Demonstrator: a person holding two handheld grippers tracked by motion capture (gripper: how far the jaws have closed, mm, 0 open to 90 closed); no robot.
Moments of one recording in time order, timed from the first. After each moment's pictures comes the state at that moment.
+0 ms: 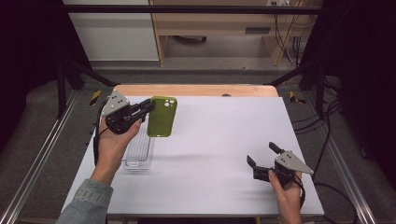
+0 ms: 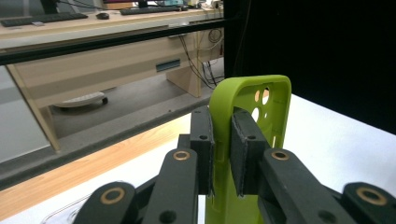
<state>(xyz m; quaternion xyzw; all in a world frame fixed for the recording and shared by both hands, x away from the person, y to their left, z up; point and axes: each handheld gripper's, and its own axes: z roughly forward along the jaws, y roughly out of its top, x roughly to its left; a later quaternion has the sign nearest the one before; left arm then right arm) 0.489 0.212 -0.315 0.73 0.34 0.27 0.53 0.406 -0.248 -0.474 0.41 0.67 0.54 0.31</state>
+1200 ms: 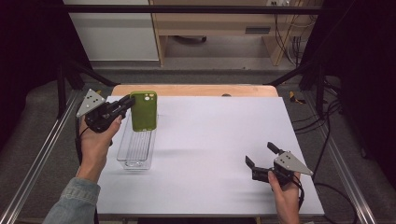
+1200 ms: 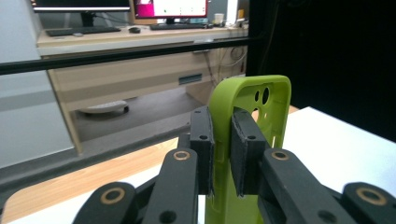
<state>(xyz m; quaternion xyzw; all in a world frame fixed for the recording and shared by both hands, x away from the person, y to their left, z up) 0.495 0.260 -0.320 0.69 0.35 0.30 0.56 0.404 -0.242 -0.474 0.40 0.67 0.55 0.31</state>
